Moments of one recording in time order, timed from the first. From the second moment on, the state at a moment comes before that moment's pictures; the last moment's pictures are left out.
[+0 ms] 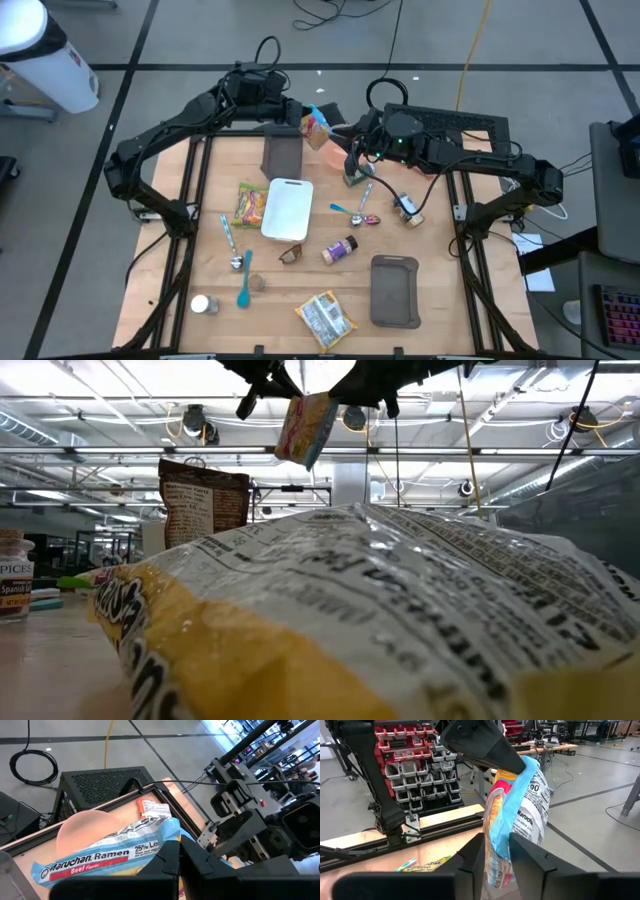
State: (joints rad) left arm 0.55 1.50 1.61 -0.50 0.20 -0.61; right arm -0.30 1.39 1.17 0.10 0.08 0.07
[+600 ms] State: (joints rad) left arm 0.55 1.50 1.61 -0.47 0.24 -0.50; right arm -0.30 1.38 1.17 0.10 0.08 0.06
